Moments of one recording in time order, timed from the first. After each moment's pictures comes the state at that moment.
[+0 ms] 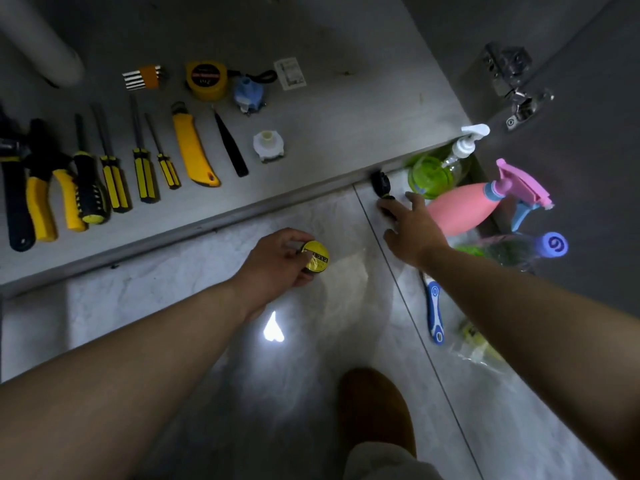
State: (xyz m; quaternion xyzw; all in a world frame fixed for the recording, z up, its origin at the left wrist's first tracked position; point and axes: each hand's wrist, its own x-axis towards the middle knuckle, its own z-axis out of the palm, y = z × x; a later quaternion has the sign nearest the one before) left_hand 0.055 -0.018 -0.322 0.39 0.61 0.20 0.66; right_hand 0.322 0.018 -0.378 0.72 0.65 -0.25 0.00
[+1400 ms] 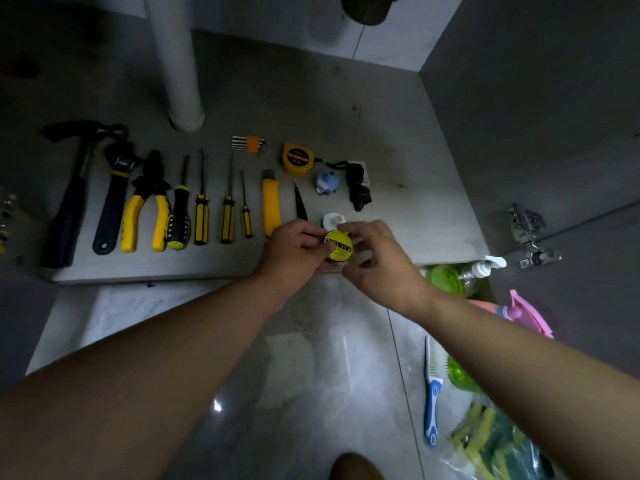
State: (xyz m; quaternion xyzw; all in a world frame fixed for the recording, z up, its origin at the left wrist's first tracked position) left_hand 0.009 0.044 -0.263 0.32 0.58 0.43 0.61; right_hand 0.174 0.065 -0.252 0.55 0.74 -0.34 -0.18
